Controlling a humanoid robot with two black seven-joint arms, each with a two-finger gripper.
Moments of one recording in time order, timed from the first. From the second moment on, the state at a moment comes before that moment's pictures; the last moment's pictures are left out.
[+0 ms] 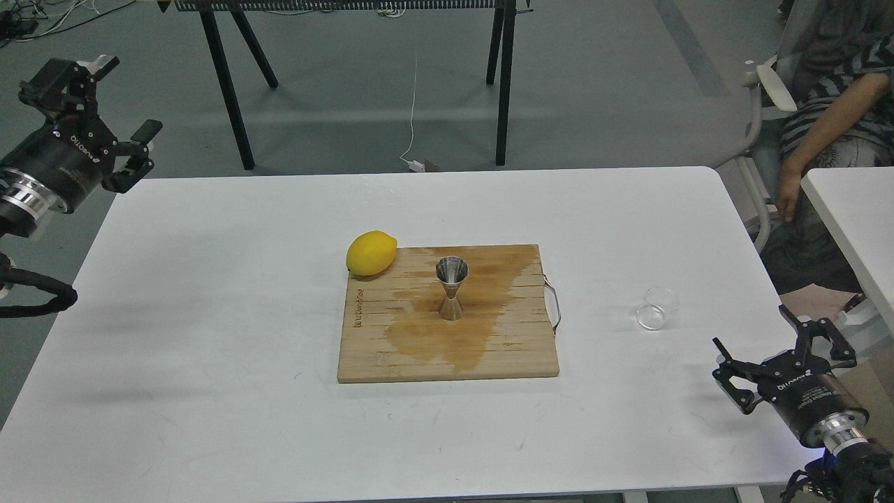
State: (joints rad) left arm -0.58 0.67 -1.01 -0.84 0.51 -0.49 -0.31; right arm 0.07 -0.78 0.54 1.25 0.56 0.49 0.45
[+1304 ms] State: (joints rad) left arm -0.59 0.68 -1.01 -0.84 0.51 -0.49 -0.31; right arm 0.05 -0.43 0.78 1.25 0.70 0.40 0.45
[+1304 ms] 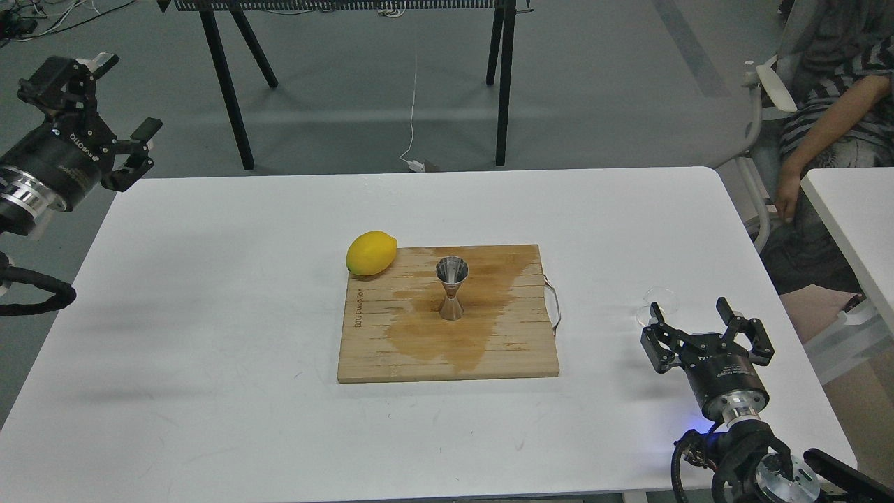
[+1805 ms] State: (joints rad) left arm -0.59 0.69 -1.01 -0.86 0.51 -0.49 -0.31; right arm 0.05 -0.38 0.88 1.25 0.70 0.17 0.45
